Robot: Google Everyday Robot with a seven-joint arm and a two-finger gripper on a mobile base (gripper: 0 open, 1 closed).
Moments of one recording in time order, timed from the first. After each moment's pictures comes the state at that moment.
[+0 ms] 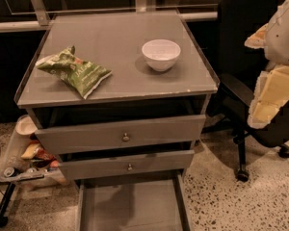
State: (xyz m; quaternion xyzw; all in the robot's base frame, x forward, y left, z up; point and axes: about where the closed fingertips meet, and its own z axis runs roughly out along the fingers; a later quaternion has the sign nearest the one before) arm 0.439 -0.216 0.980 -0.60 0.78 -0.04 0.17
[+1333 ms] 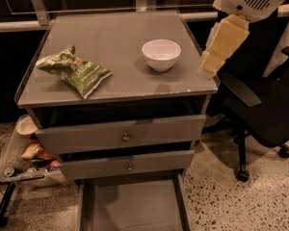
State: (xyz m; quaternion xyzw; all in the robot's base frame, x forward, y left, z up) arm 0.508 -0.145 1.029 -0.57 0.79 -0.01 0.24
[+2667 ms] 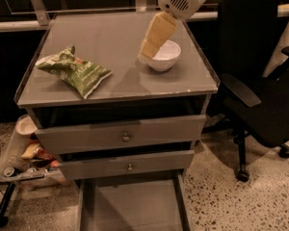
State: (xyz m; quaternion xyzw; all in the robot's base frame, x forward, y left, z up) arm 0.595 -0.050 1.009 -0.55 0.78 0.04 0.30
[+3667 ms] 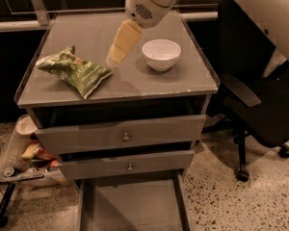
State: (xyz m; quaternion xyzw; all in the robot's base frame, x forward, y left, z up) arm 0.608 0.025 0.986 -0.57 0.76 0.10 0.30
